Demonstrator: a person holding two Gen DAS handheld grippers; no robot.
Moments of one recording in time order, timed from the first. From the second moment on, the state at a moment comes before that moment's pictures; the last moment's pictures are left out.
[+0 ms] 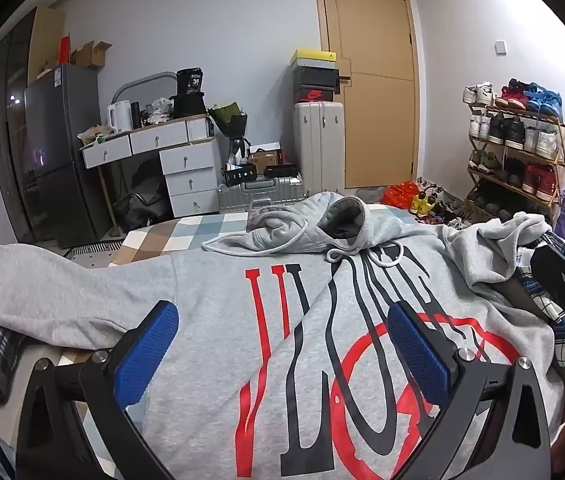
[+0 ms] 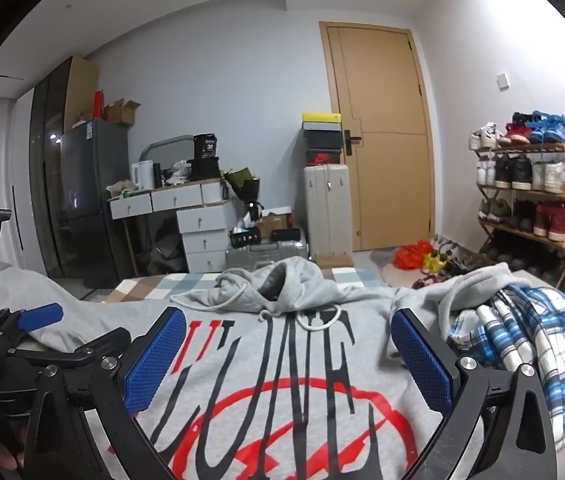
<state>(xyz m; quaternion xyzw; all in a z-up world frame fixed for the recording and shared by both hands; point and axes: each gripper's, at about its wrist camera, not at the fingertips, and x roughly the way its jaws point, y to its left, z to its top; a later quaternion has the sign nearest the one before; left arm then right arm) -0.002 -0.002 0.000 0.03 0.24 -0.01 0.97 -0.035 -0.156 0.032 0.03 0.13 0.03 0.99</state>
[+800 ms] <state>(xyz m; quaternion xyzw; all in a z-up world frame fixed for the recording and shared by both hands) -0.002 -0.002 0.001 0.03 0.24 0.00 0.97 -0.036 -0.159 0.031 0.04 0.13 0.04 0.99</state>
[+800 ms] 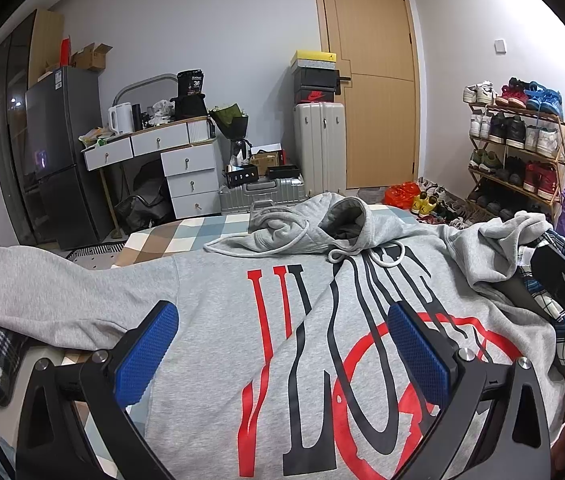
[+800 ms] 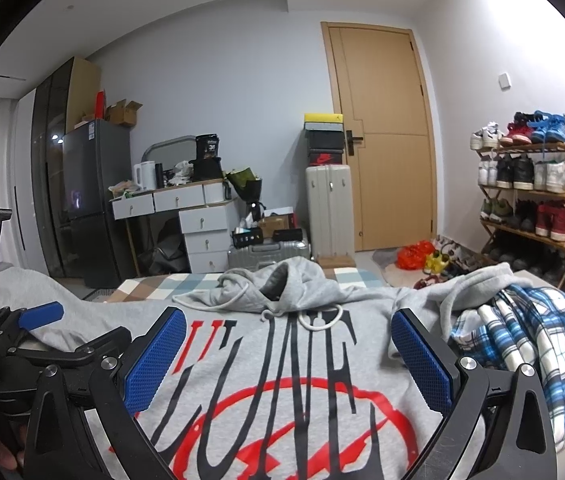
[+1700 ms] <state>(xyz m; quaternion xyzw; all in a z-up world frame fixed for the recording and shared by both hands) 0.001 -0.005 -0.008 0.04 0.28 0.00 0.96 -0.026 -0.204 0.052 0.09 0.13 -0.04 0.99</state>
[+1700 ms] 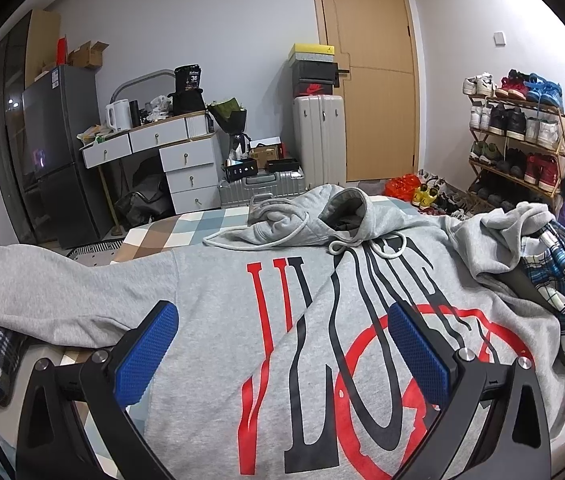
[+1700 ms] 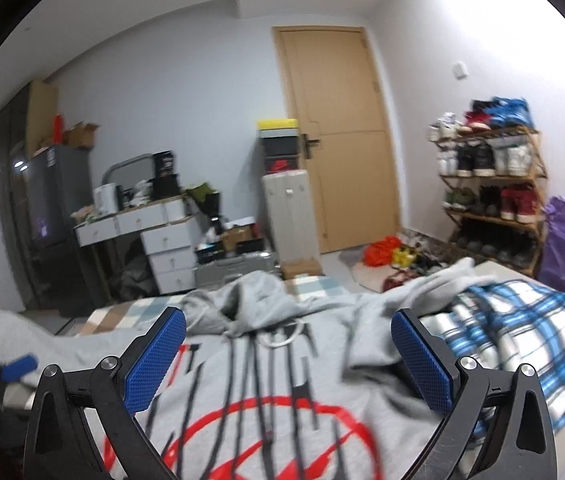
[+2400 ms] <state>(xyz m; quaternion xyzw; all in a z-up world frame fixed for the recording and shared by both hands) 0.023 -0.019 -0.032 0.11 0.32 -0.01 0.94 0.155 -0.570 0.002 0.32 0.41 -0.13 0.84</state>
